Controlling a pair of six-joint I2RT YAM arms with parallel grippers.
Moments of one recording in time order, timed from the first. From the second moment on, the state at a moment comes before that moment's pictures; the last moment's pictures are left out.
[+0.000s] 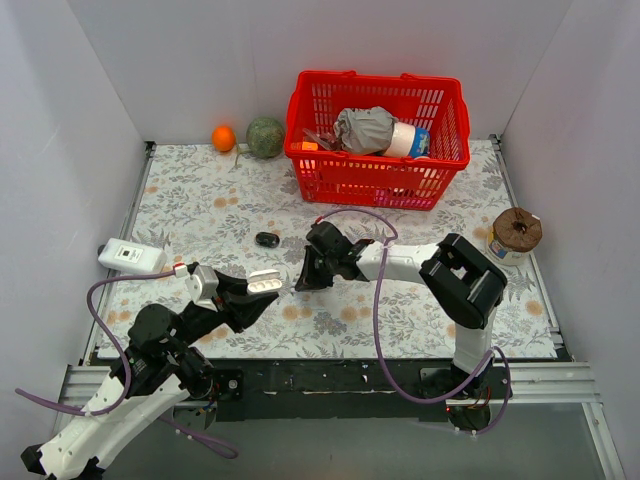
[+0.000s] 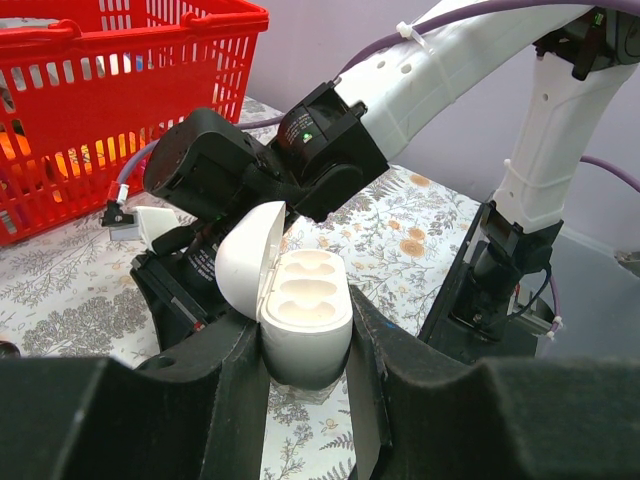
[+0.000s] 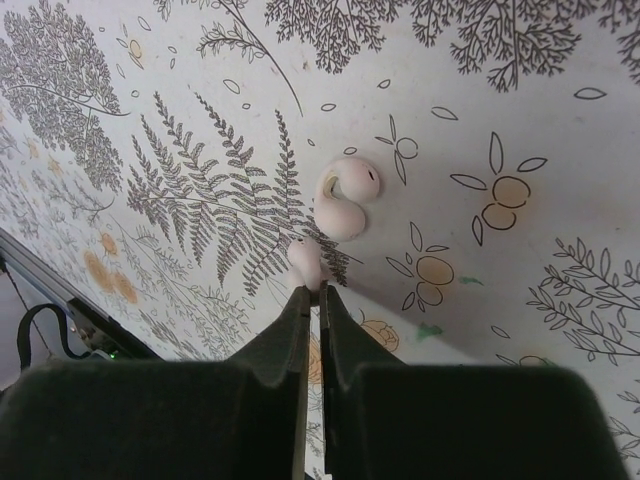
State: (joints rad) left arm -0.78 0.13 0.44 -0.13 0.22 -0.24; right arm 0.93 1.88 1.10 -0.11 -0.16 0.95
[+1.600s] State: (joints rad) left arm -0.77 0.76 0.59 -0.01 0.76 -0.06; right arm 1.31 1.02 1.46 -0.96 0.10 -0.25
